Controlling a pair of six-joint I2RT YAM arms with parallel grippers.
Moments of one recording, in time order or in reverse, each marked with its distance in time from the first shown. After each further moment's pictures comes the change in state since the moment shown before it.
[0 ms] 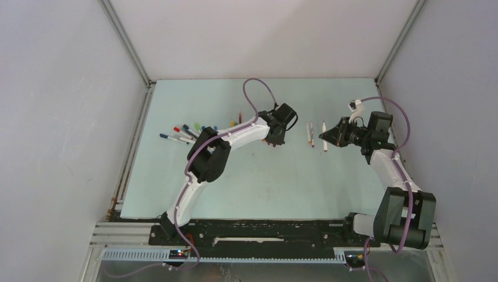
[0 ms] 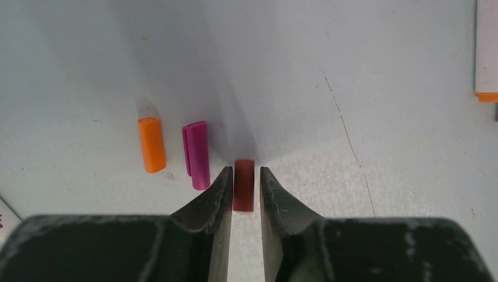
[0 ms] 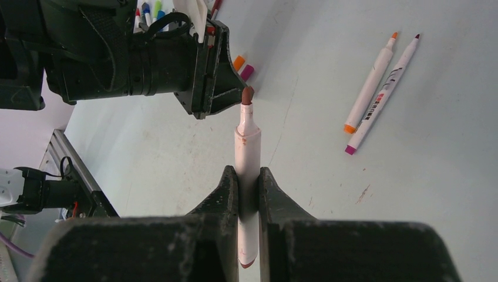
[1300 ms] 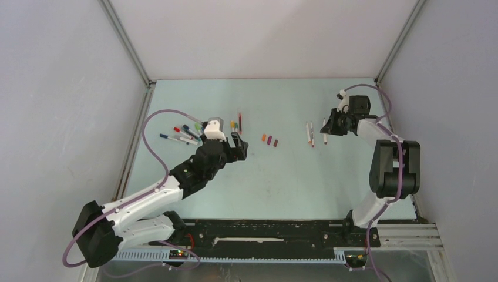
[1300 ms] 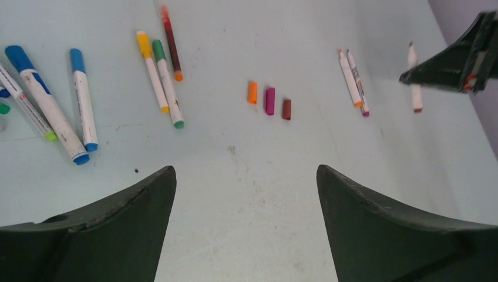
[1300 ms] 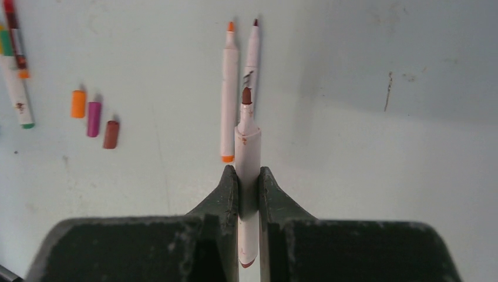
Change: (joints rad) left arm 0.001 -1.275 -1.245 0.664 -0.180 -0.064; right arm 0.121 0.414 0.328 -0.182 0.486 0.009
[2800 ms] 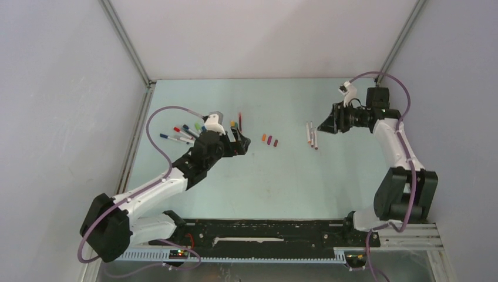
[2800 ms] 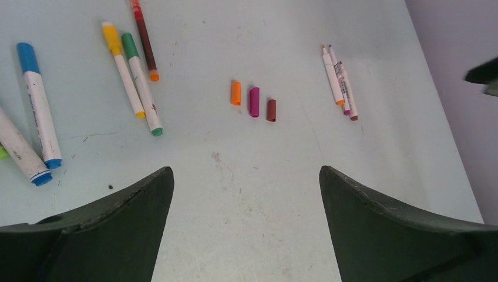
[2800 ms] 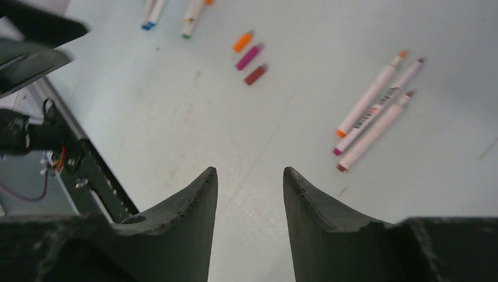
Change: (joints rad) left arm 0.137 0.074 -0.001 0.103 0.209 -0.035; right arm -0.067 -0.162 0.151 -0.375 -0.441 -0.350
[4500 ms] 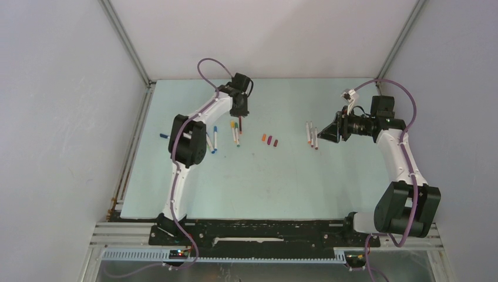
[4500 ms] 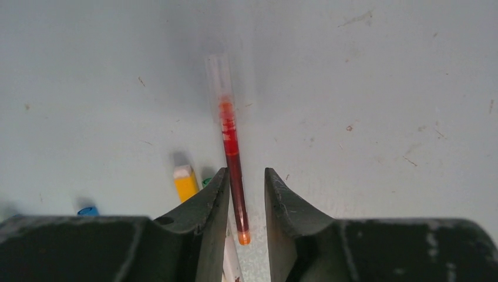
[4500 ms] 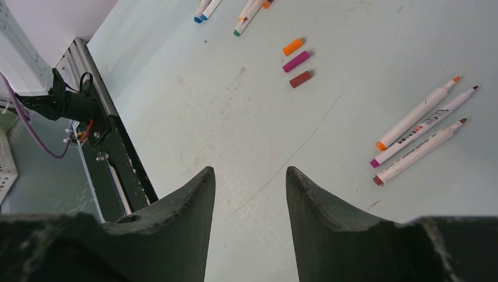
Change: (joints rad) left arm 0.237 1.216 1.360 -0.790 0.032 0.220; right arm -0.037 -0.164 -0.129 -0.025 -0.228 -0.149
